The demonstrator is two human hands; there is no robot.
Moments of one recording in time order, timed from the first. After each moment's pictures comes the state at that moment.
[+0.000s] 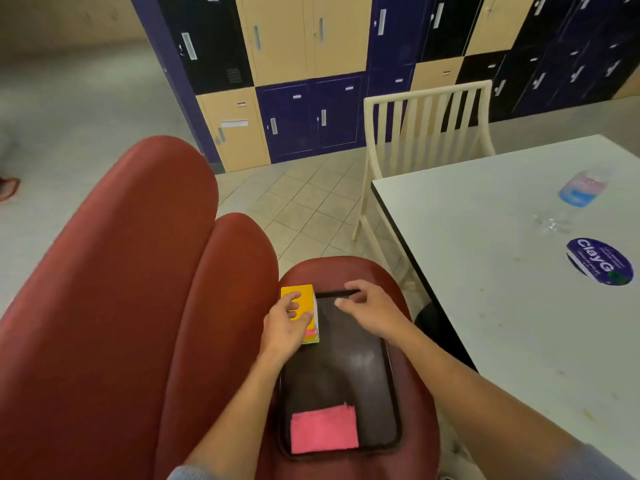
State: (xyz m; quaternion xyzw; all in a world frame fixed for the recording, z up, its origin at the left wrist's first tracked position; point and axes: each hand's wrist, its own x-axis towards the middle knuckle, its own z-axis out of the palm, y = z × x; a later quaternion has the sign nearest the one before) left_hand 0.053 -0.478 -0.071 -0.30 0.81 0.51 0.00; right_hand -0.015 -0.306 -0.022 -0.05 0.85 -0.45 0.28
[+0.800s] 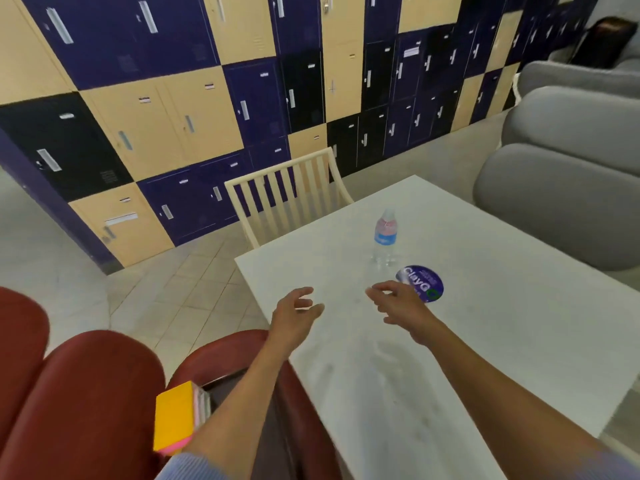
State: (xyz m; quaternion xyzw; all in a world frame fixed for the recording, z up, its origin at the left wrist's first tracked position) left_hand -0.094 -0.201 0.049 -0.10 0.81 0.57 0.07; right_hand -0.096 0.013 0.071 0.15 0.77 -0.60 0.14
